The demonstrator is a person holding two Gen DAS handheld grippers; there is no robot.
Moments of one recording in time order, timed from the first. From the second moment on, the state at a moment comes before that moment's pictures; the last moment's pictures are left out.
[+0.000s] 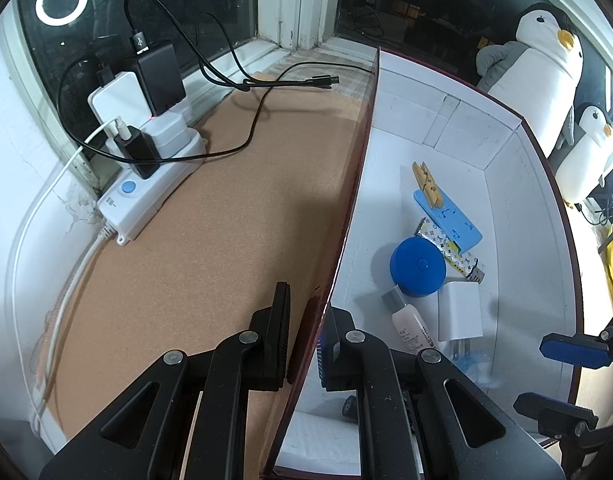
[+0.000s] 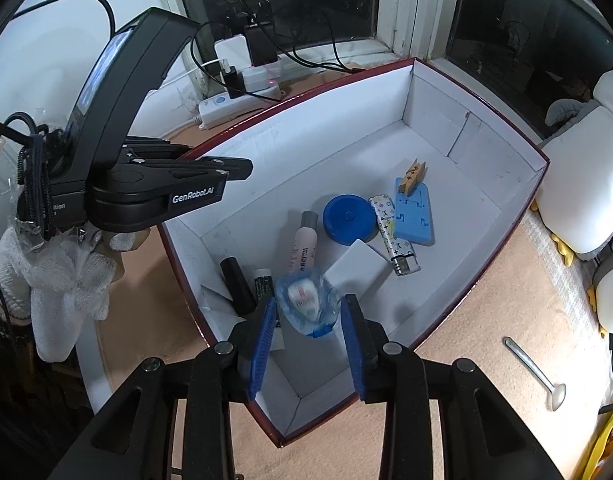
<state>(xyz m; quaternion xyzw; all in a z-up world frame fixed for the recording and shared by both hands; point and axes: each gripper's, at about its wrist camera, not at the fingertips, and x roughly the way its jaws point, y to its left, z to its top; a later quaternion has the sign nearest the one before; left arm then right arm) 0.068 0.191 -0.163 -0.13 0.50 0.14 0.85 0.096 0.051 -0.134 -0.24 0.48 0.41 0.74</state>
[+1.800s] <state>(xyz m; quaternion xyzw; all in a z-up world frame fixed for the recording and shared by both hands) 0.054 0.189 -0.161 -0.12 0.51 0.15 0.84 0.269 -0.217 -0.218 0.22 0.60 0.02 0.77</state>
